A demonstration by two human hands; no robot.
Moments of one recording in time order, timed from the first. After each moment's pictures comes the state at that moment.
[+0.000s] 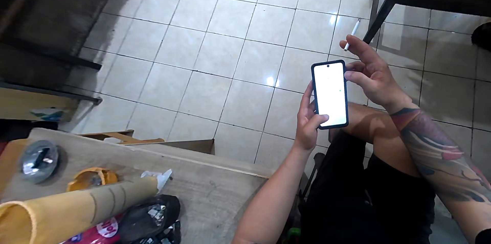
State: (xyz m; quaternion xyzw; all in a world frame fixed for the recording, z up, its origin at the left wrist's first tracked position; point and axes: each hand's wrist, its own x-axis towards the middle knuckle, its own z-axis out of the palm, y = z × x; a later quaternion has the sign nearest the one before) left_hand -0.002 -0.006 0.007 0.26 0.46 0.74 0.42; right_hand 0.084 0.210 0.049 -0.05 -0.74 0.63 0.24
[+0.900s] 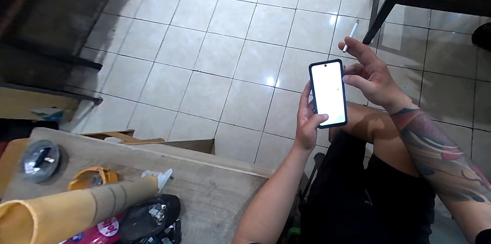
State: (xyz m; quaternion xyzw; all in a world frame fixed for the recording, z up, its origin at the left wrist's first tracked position) left_hand -0.002 -0.005 0.008 0.26 0.46 0.74 0.41; right_hand 0.084 0.209 0.049 -0.05 -0.75 0.62 0.23
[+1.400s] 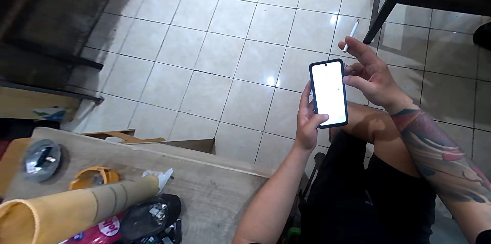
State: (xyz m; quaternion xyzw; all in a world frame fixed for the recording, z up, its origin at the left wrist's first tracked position) left_hand -0.003 -0.006 0.008 0.26 0.45 0.74 0.41; right_hand 0.083 0.208 0.049 -0.04 -0.75 0.62 0.23
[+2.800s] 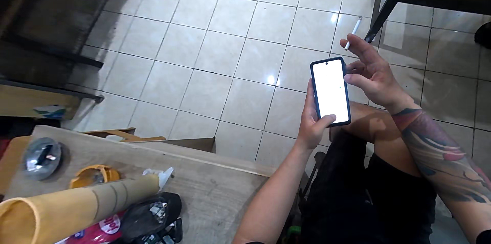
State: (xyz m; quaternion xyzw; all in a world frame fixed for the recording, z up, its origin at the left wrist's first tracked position) left_hand -0.001 -0.002 0.011 0.30 0.47 0.72 0.42; right_hand 0.082 0.207 0.049 -0.03 -0.75 0.62 0.24
